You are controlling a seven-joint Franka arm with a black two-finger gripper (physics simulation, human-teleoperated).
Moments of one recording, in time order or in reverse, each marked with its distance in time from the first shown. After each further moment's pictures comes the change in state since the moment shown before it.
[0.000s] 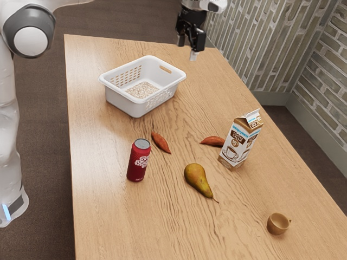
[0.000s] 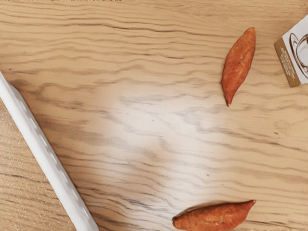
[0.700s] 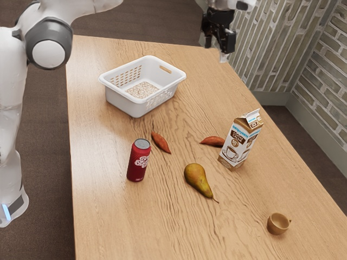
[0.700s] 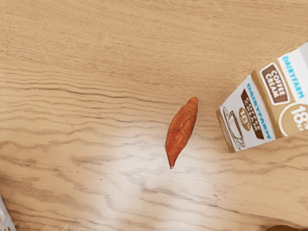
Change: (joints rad) arm -0.053 0.147 -0.079 0.266 0.000 -0.004 -0.141
